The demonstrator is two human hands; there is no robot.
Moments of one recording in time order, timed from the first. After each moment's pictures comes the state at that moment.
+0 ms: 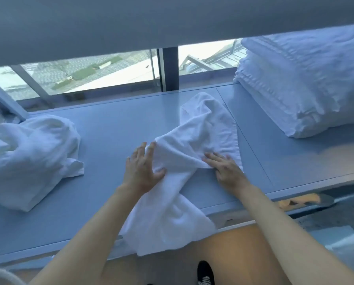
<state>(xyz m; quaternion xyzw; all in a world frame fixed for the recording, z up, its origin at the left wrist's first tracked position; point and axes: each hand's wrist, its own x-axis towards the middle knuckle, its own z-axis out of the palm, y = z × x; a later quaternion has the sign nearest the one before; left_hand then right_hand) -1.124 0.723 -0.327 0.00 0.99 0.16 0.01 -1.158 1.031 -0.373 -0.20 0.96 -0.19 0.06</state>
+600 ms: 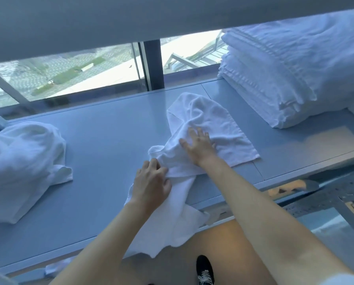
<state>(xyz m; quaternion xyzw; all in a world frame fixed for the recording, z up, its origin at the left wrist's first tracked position) -1.089 0.770 -0.334 0.10 0.99 0.11 -0.02 -1.207 0.963 -0.345 0.02 0.96 -0.26 0.10</state>
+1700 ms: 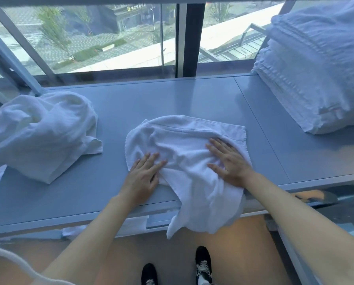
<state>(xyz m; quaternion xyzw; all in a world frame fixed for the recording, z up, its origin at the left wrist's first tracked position) -1.056 0.651 -0.389 0.11 0.97 0.23 -0.01 -1.154 0.999 -0.381 -0.28 0.95 -0.14 0.04</state>
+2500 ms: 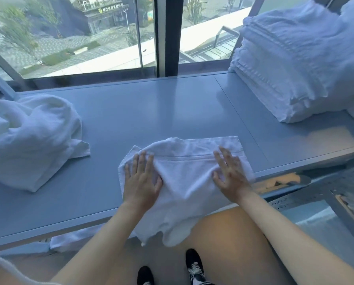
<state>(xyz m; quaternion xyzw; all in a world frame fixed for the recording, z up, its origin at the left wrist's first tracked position) -1.033 0.684 -0.393 0.02 0.98 0.18 -0.02 -1.058 1.008 -0.391 -0.13 0.98 -0.17 -0.03</state>
